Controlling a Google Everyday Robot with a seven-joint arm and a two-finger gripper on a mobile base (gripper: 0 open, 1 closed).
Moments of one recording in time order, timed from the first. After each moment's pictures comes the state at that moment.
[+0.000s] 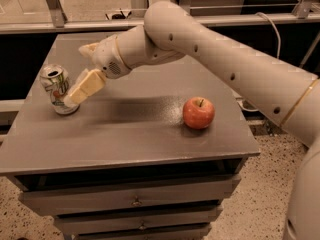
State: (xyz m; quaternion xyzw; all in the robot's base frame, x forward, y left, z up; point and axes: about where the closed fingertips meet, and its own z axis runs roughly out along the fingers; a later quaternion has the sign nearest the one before) arm 0.578 0.197 0.911 -0.62 0.56 0.36 0.41
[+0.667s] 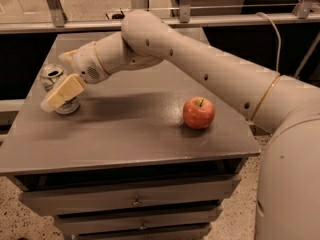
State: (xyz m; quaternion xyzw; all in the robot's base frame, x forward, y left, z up) arm 0.573 0.250 0.897 -0.61 0.56 0.41 0.39
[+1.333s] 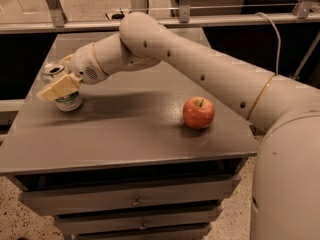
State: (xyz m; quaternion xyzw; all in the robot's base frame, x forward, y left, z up) arm 0.576 0.256 0.894 -0.60 0.56 0.41 0.39
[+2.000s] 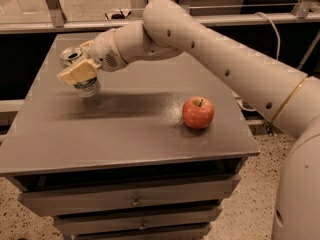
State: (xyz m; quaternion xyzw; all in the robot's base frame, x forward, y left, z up) arm 0.597 0.210 0.922 -0.59 0.57 0.39 0.42
